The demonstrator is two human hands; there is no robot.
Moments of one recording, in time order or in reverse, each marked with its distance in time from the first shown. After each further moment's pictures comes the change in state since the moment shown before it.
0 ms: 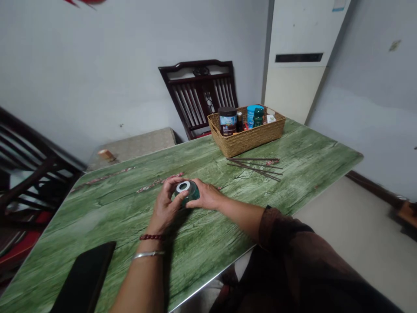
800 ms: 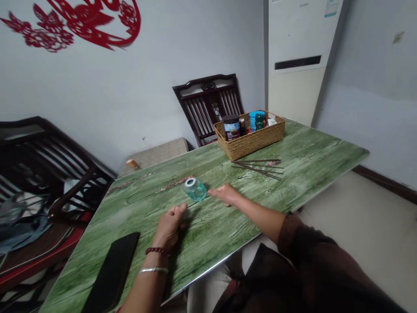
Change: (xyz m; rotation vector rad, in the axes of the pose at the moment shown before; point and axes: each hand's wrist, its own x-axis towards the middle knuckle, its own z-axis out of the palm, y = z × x) left_hand -0.061 0.028 -0.004 -0.283 0.242 -0.678; right_hand -0.047 0.008 -0.031 0.565 0.008 0.346
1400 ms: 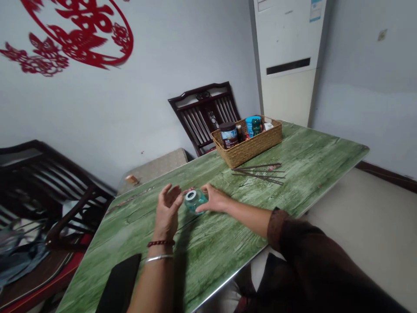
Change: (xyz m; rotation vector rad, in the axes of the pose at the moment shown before) left_hand 0.066 0.039 0.005 -0.041 -0.062 0.474; right_hand 0.037 -0.032 0.026 -0.375 0.088 -0.230
